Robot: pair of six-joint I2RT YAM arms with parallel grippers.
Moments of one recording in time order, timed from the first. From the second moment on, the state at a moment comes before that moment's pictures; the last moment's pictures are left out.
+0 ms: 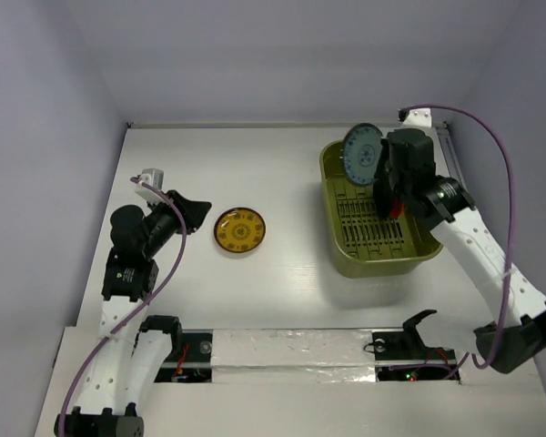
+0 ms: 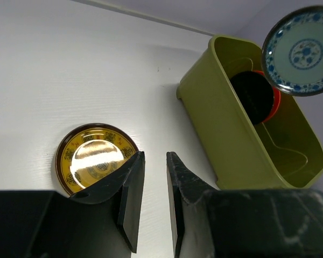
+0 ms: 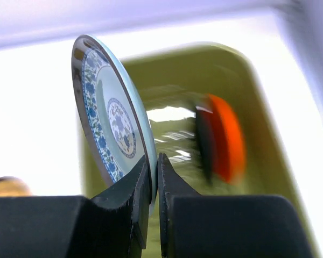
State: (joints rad) left arm -0.06 0.64 0.66 -0.17 0.44 -0.50; right arm 0.45 1.25 1.37 -0.61 0.57 0.30
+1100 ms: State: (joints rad) left arm -0.04 0.64 0.66 -0.17 0.44 -0.50; right arm 0.83 1.86 1.25 0.03 -0.03 0.71
